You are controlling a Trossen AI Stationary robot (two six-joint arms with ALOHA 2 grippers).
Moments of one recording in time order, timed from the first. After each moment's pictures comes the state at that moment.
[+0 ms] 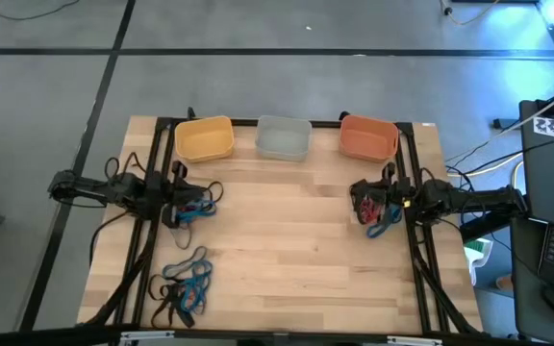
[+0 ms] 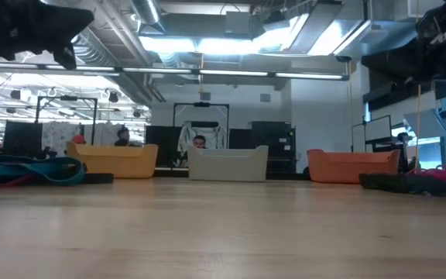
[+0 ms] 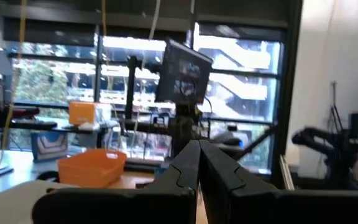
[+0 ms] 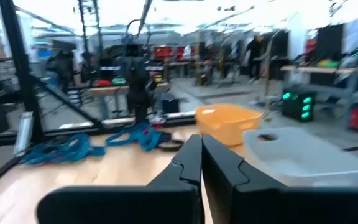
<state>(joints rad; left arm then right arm) -0.17 0.03 0.01 0.33 -0.25 -0.02 0.08 0.06 0.01 0.21 0.29 -0.01</state>
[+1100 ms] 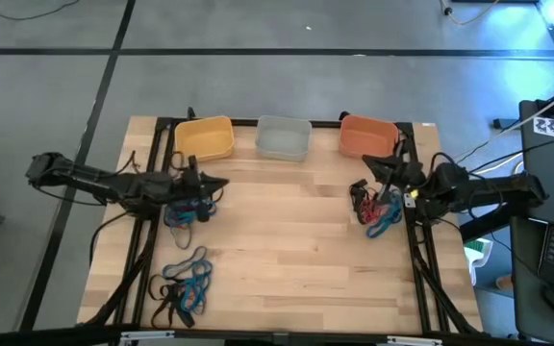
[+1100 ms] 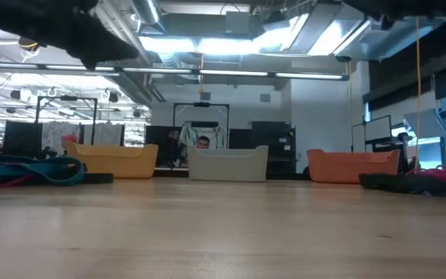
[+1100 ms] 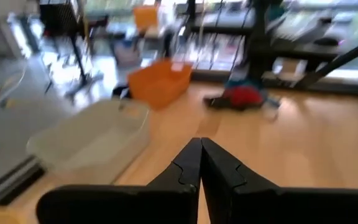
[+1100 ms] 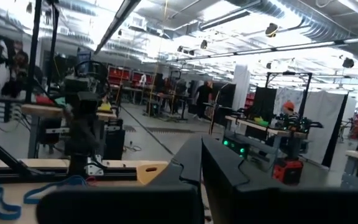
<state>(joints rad) -0.12 0.69 0.35 0.12 -0.49 -0.08 0.08 0.50 0.39 0.43 0.42 -0.32</state>
